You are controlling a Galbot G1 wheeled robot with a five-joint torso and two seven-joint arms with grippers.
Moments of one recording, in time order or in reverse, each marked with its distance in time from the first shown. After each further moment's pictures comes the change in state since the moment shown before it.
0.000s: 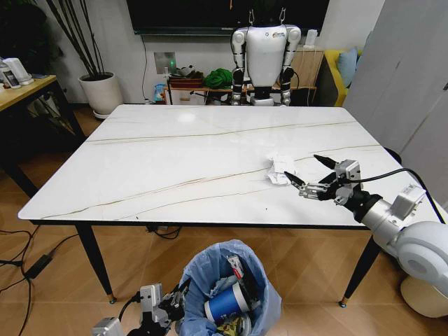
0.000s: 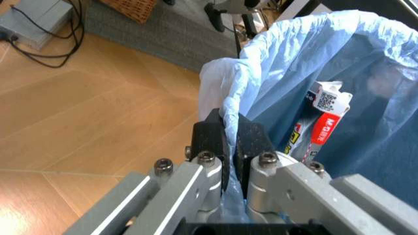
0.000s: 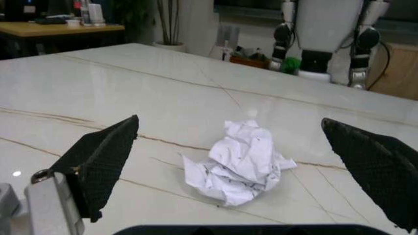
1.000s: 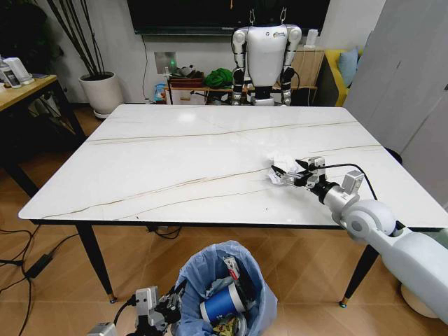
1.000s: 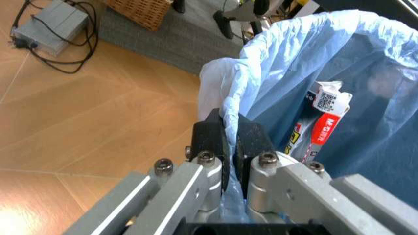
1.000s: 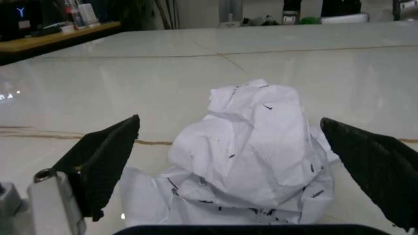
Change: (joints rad) left arm 0.037 -0.042 -0.027 -0.011 0.048 -0.012 0.025; right arm 0.602 0.198 -0.562 -0.424 0.045 -0.021 -0.076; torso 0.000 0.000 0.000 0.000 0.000
